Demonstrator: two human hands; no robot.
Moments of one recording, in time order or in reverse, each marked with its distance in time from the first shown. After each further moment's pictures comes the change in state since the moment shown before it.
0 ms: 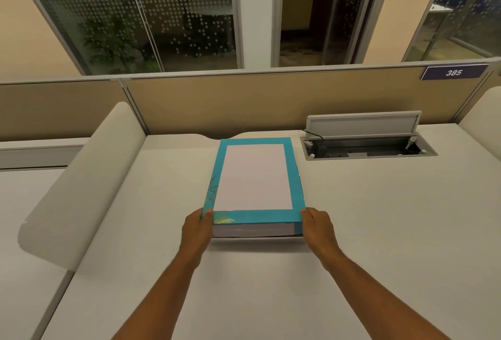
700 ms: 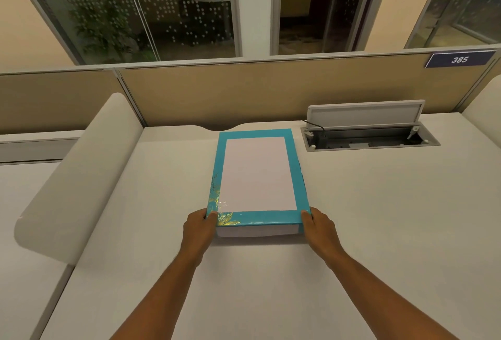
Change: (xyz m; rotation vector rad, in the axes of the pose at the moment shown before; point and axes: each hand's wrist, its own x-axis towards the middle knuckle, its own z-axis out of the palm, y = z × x) left_hand -0.001 -0.010 0.005 0.099 -0.018 -0.032; right_hand -0.007 0.021 -0.001 -0.102 -0.085 -0.018
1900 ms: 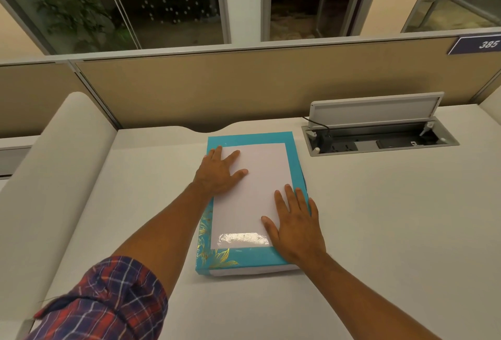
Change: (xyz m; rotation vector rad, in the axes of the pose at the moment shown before) left_hand 0.197 0.116 0.059 1.016 -0.236 0.481; right_hand 0.079 -0.038 0.059 -0.775 0.078 -0.368
